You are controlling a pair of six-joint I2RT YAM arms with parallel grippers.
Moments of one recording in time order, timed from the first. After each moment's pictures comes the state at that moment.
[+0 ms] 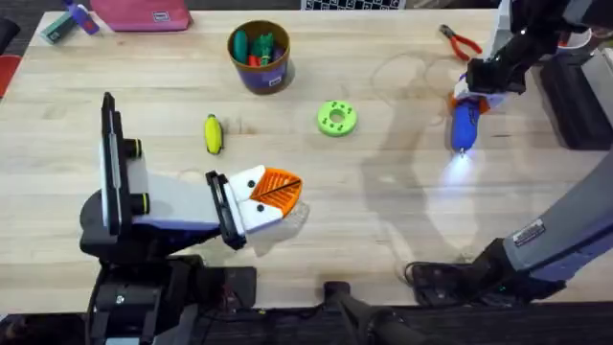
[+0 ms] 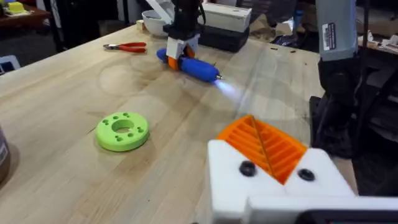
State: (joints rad) left arm 0.02 0.01 0.01 -0.14 1.21 0.03; right arm -0.23 2.02 1.50 -0.96 0.01 -0.01
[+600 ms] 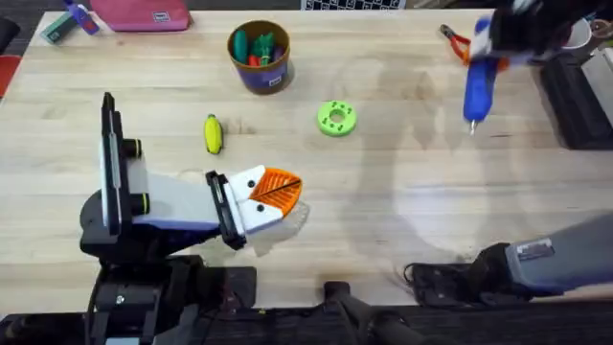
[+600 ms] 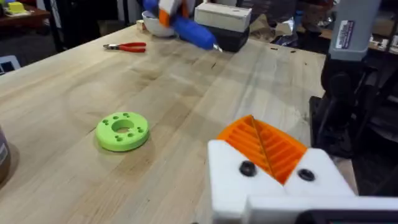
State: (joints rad) left arm 0.02 0.01 0.01 -0.14 1.21 0.03; right arm -0.16 1.74 1.56 -1.04 -0.06 -0.02
